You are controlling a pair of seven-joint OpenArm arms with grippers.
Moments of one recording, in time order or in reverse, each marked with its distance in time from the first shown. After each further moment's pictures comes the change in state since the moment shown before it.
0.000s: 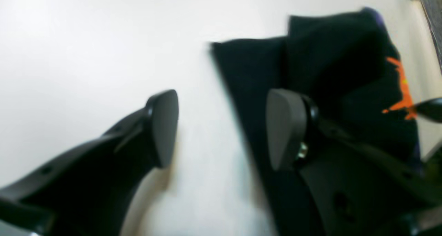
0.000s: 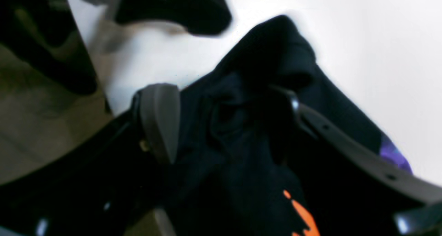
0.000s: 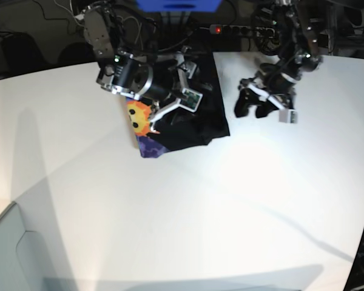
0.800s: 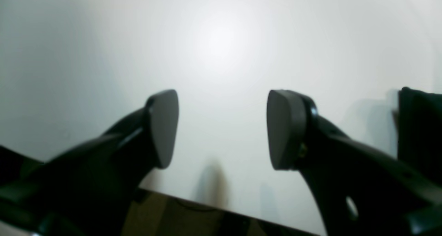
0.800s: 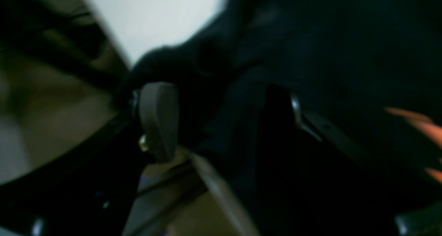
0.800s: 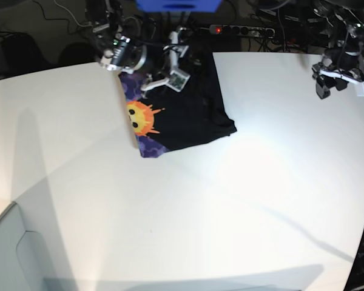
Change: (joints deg) left arm 0.9 0.5 -34.1 5.0 -0.4 -0.8 10.1; right arm -9.1 -0.9 4.0 -9.7 -0.1 0.0 7.7
